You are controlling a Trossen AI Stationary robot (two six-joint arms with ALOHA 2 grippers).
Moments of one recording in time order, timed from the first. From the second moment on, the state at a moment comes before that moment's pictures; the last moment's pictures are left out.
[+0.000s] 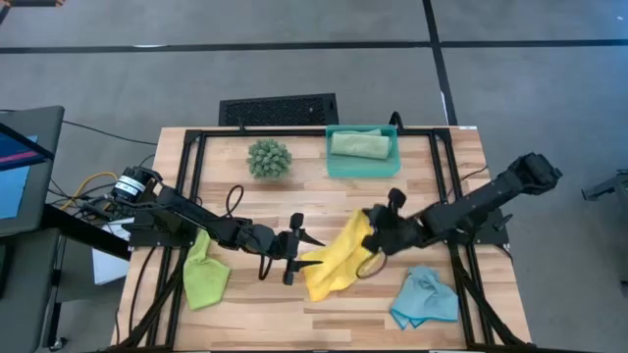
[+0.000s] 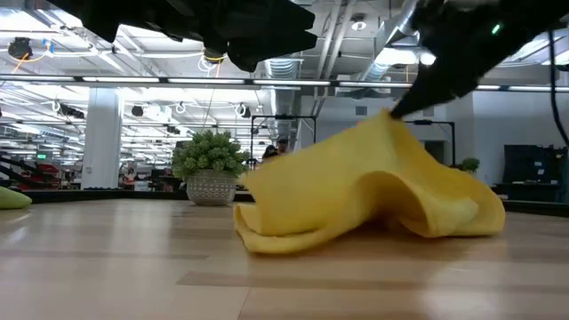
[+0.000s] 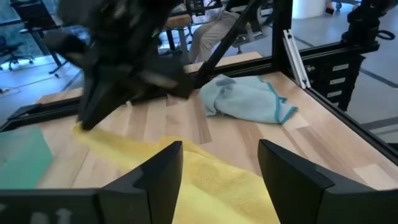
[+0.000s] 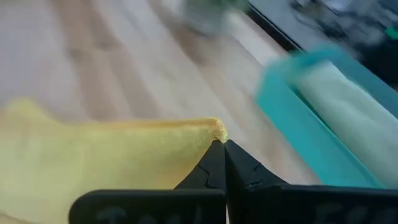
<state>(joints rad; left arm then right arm) -0.32 1.64 0.77 0.67 -0.21 0.12 0.38 1.33 0.71 -0.37 0.81 0.55</state>
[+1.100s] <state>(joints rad) -0.17 1.96 1.06 -0.14 -0.56 -0.14 0.38 1.21 0.65 -0.68 0.65 0.64</state>
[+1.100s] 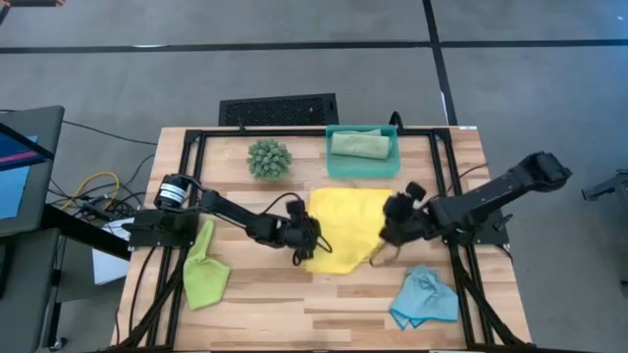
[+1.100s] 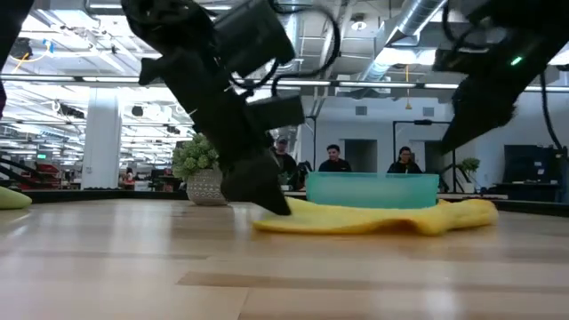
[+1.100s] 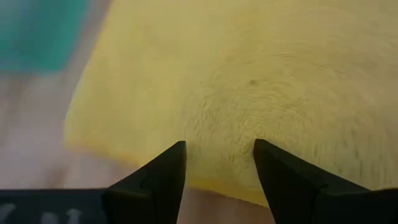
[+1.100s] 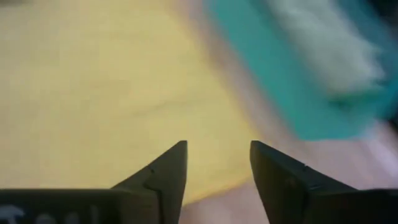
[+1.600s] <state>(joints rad) -0.18 1.94 1.11 -0.34 -0.68 -0.25 0.44 1.46 0.55 0.03 0.34 0.04</state>
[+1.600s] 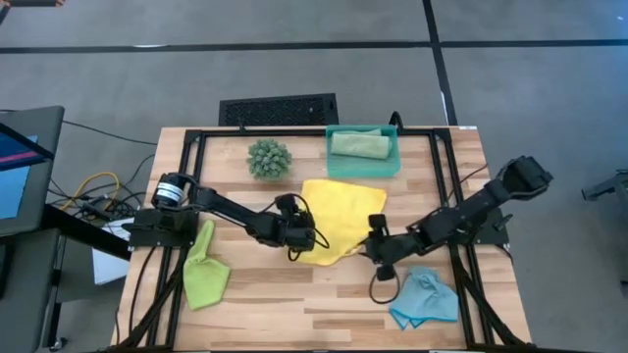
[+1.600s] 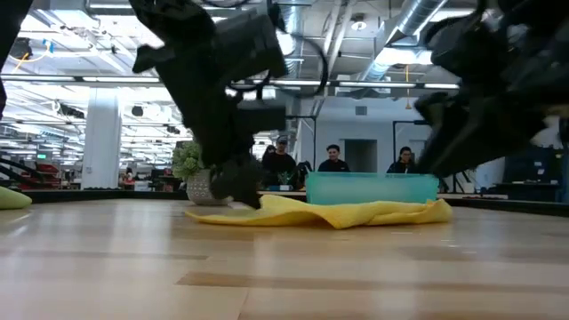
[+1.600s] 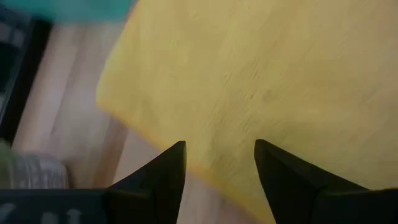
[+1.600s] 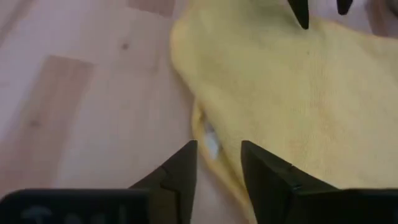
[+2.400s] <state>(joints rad) -0.11 1.99 1.11 -0.39 -0.74 -0.28 0.45 1.57 0.67 -0.33 0.21 0.22</state>
